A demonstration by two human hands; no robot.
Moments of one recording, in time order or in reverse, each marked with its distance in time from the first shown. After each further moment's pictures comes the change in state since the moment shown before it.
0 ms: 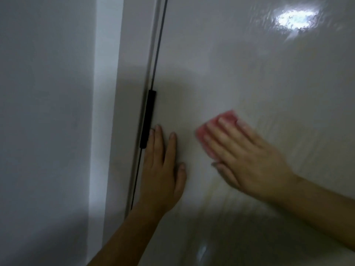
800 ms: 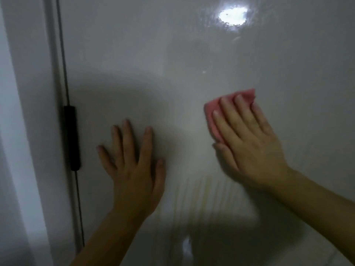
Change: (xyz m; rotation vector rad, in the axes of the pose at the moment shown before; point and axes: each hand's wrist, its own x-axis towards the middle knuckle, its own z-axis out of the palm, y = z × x) left_hand 0.035 0.070 0.022 0.169 -0.041 0.046; right_hand -0.083 0.065 -0.022 -0.059 0.079 0.373
